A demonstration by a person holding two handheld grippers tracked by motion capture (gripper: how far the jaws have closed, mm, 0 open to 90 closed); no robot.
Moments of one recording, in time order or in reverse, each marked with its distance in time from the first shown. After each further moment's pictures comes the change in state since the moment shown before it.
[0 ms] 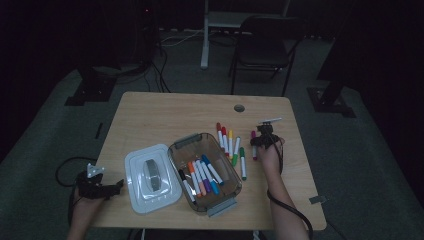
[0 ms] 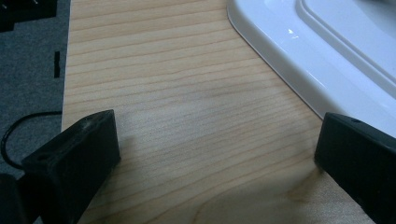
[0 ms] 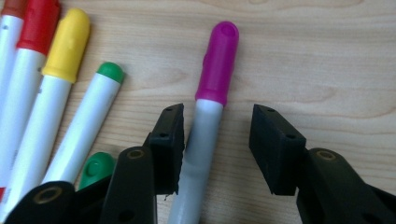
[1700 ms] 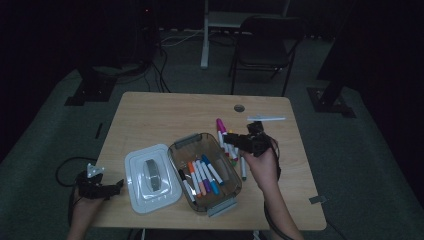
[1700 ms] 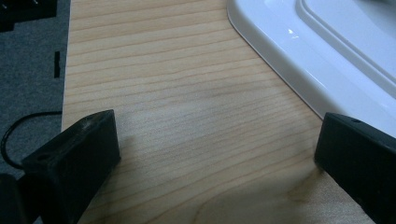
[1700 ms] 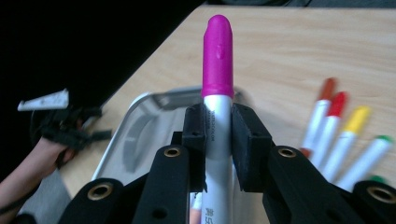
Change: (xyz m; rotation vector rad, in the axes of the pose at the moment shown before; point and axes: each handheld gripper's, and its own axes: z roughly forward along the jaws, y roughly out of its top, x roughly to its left) left arm 0.000 0.000 0.000 0.000 0.000 0.001; right arm 0.109 -0.028 -0.173 -0.286 0.549 -0.205
